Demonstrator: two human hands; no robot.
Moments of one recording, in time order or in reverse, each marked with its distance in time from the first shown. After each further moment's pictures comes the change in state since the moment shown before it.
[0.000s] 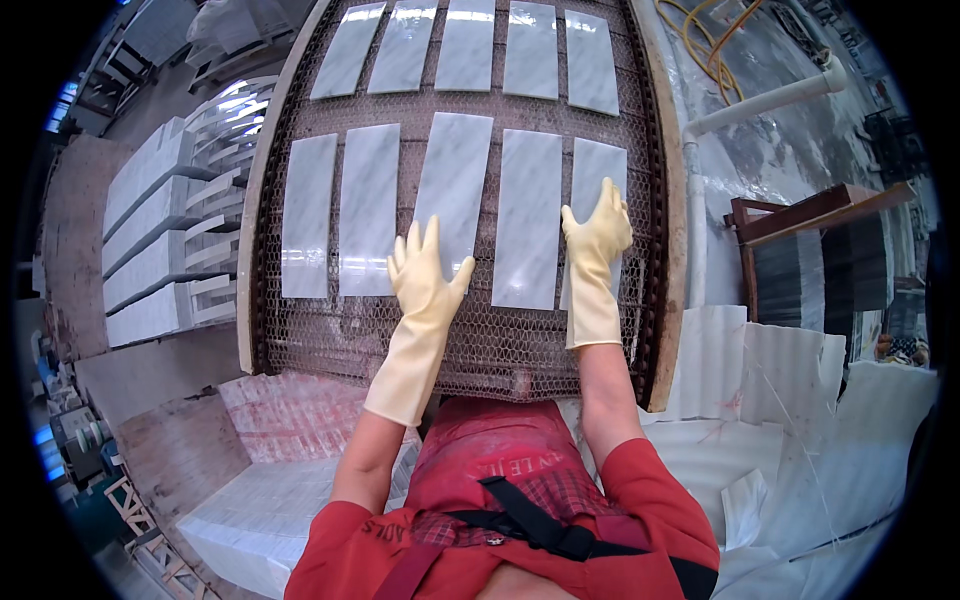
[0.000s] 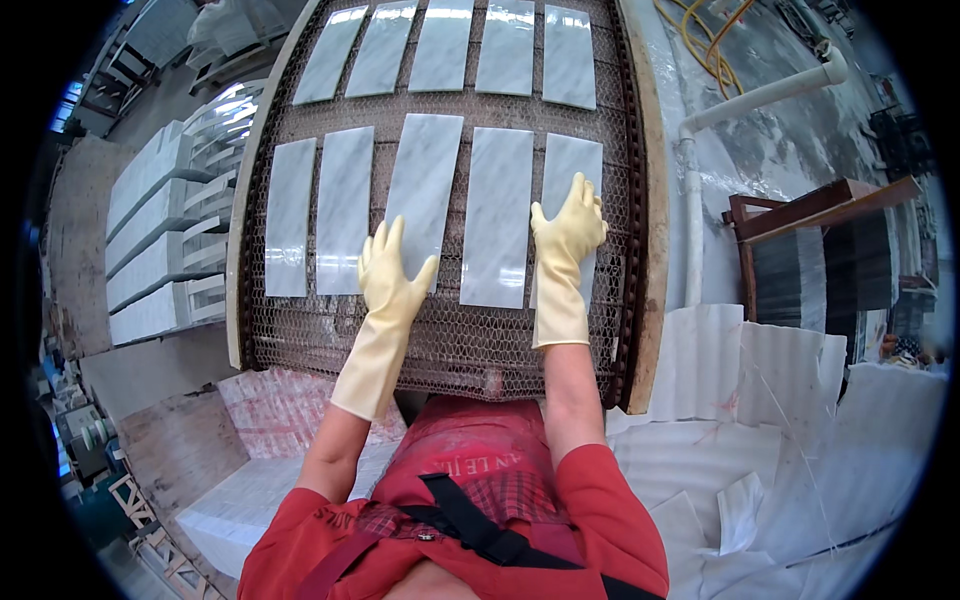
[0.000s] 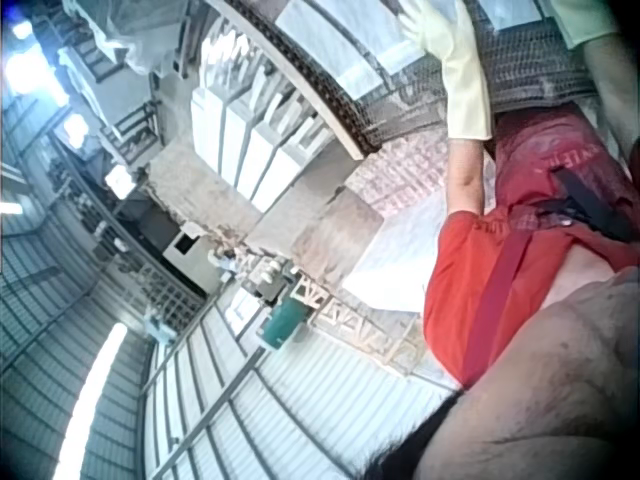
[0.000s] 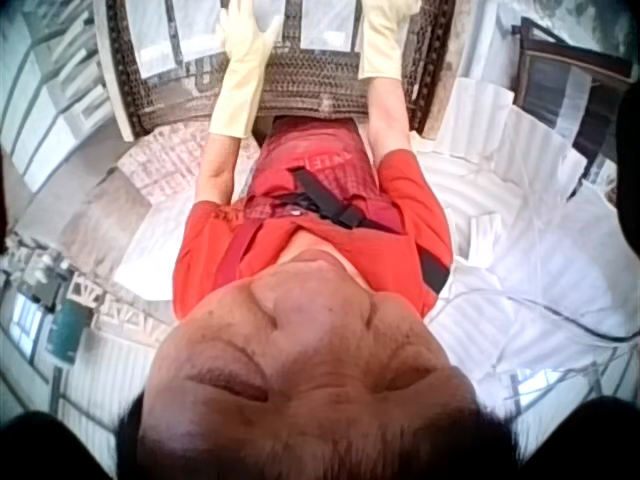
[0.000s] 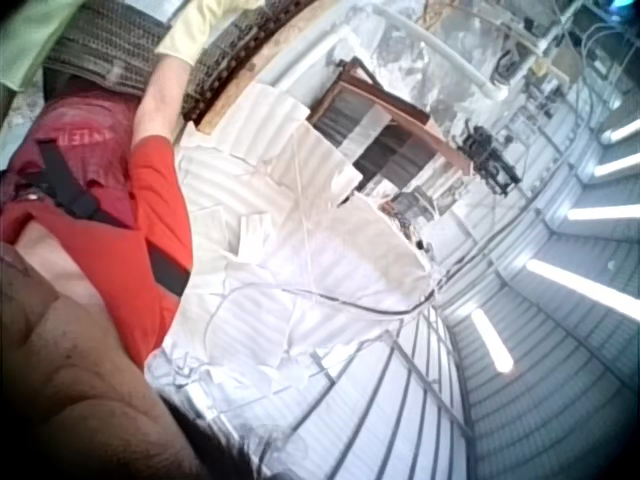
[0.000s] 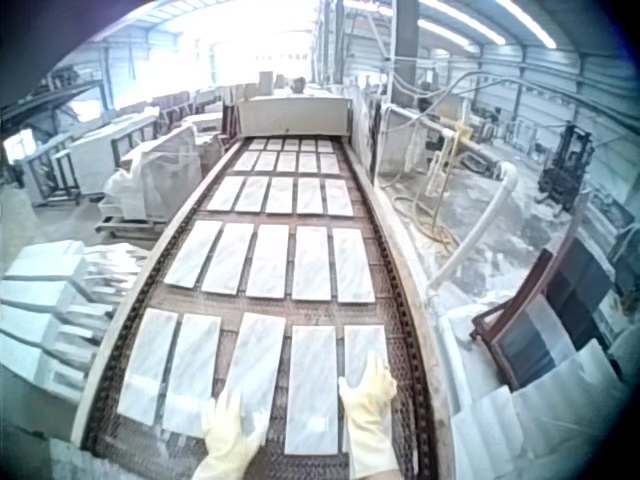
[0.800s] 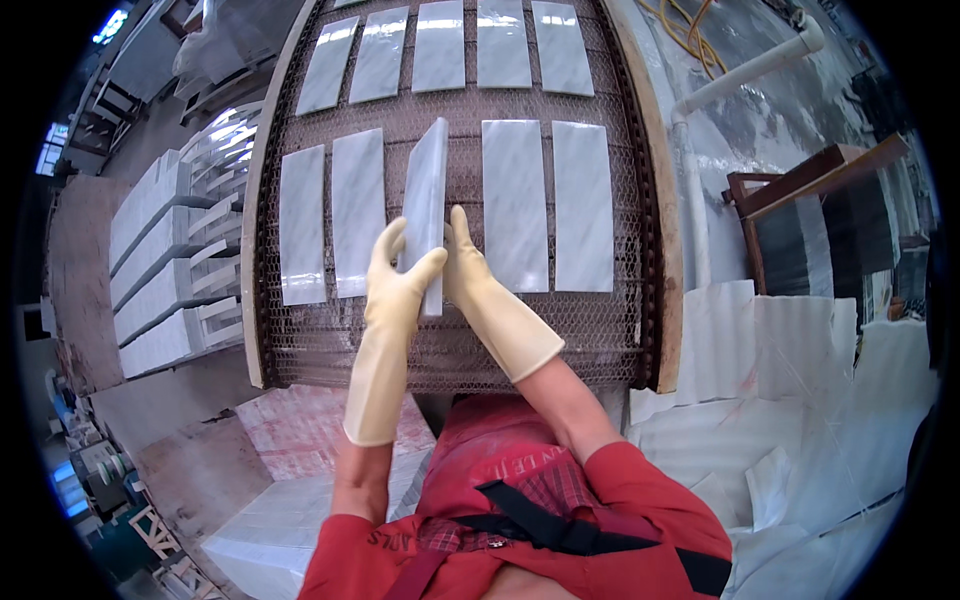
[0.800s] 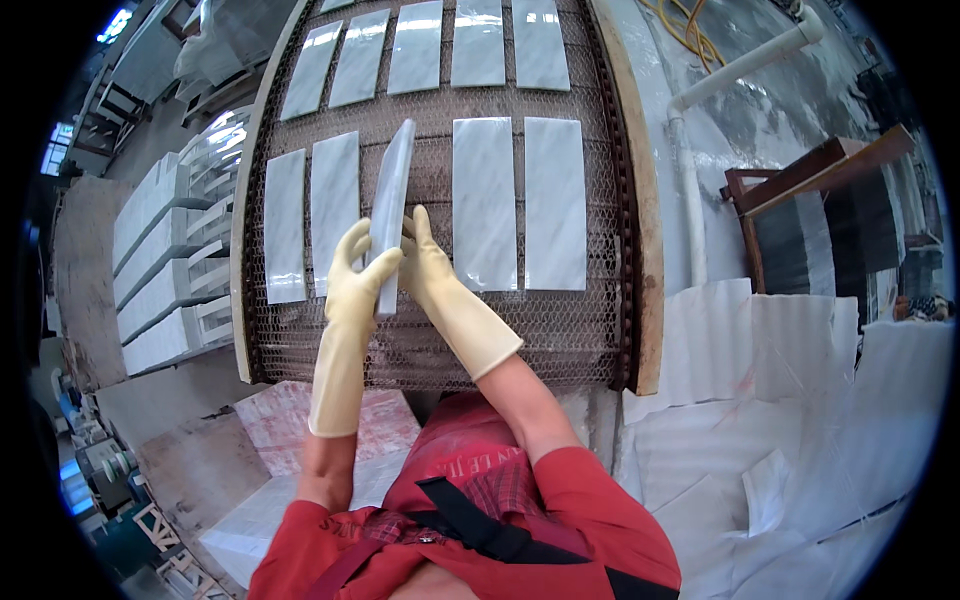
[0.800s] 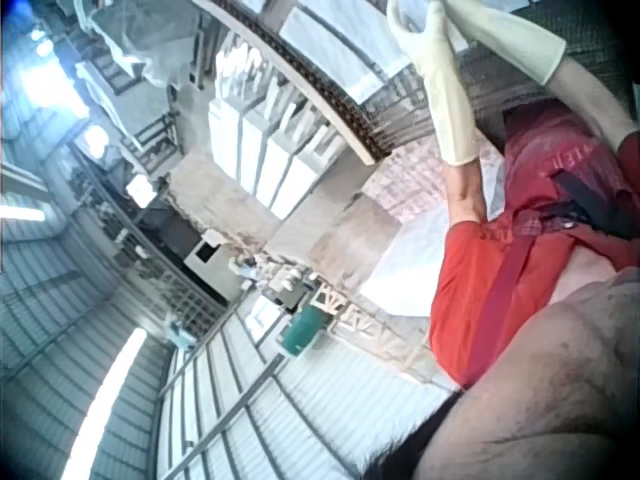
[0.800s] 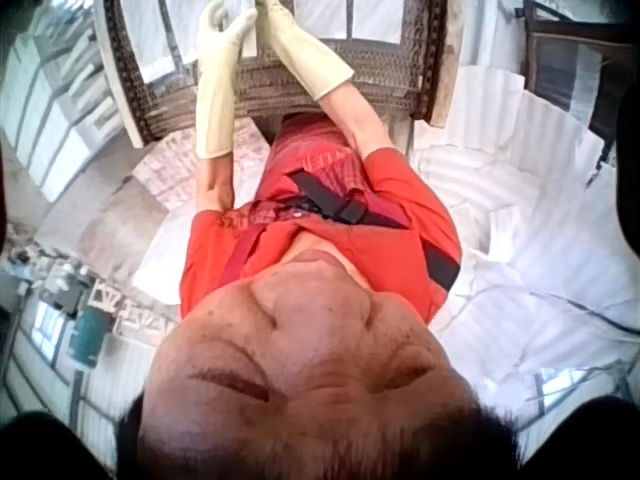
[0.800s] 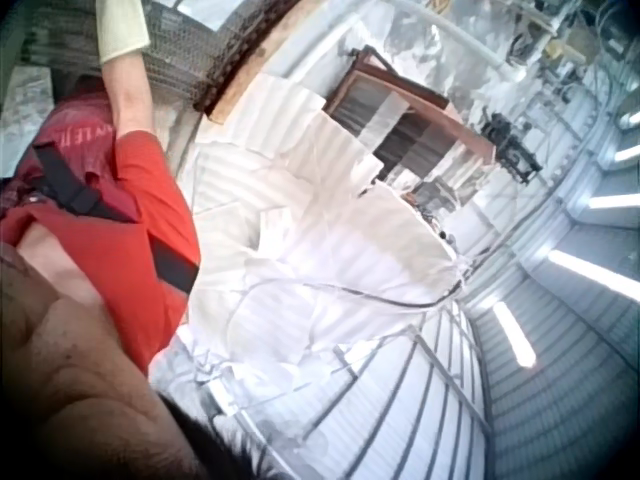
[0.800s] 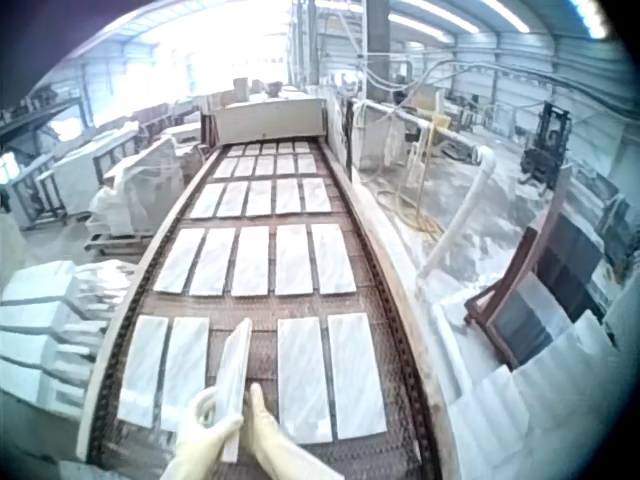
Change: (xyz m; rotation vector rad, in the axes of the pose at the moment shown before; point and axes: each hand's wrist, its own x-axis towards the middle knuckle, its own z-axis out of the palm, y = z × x) left_hand -0.009 0.024 -0.073 -0.799 -0.151 -0.395; right_hand -0.124 -0.126 0.017 1.919 -1.168 0.500
